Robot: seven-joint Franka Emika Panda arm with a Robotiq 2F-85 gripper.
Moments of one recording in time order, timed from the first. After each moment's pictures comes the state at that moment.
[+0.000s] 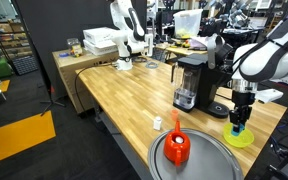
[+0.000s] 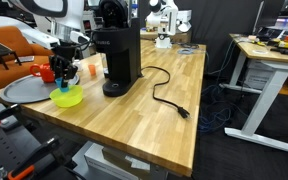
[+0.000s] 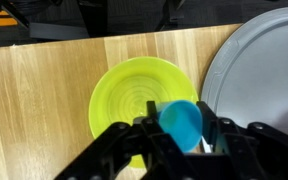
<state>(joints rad) 0.08 0.20 0.12 -2.58 0.30 2.48 -0.17</state>
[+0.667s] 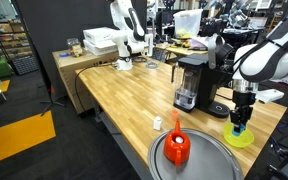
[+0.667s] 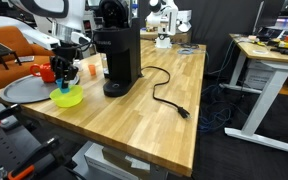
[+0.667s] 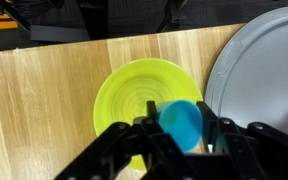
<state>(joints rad) 0.07 0.20 0.11 -2.58 0.30 2.48 -0.17</state>
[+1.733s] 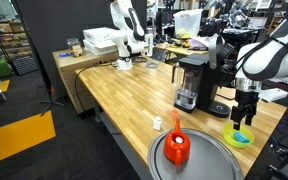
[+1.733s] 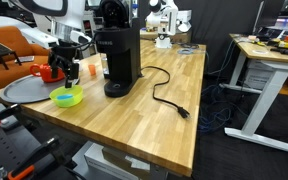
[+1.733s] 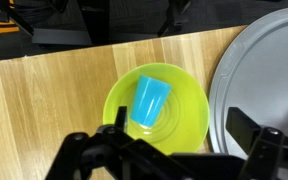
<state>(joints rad) 0.06 0.17 0.11 -2.61 0.31 2.48 -0.17</state>
